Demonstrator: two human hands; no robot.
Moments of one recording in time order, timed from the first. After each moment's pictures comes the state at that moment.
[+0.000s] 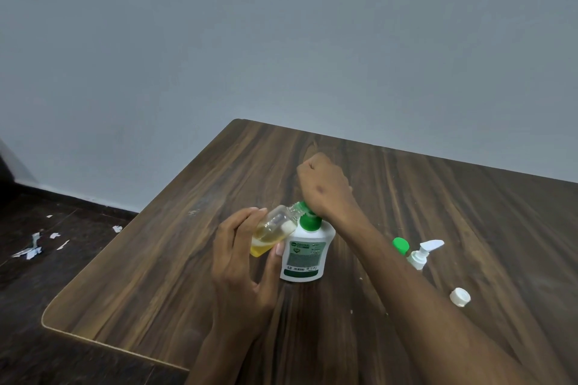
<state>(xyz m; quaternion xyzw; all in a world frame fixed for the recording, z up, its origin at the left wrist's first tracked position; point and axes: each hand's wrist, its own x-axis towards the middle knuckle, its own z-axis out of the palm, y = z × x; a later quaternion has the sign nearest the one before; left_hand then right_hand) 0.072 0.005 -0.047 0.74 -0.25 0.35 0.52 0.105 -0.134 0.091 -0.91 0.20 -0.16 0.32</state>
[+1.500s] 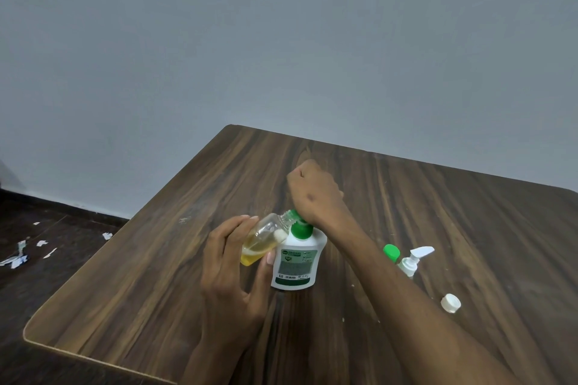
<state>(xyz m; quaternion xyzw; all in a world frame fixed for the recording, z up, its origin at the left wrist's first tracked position) 0.071 0.004 -0.048 0.73 -0.25 0.35 0.53 0.101 -0.134 0.093 -0.91 0.19 -0.14 0.34</state>
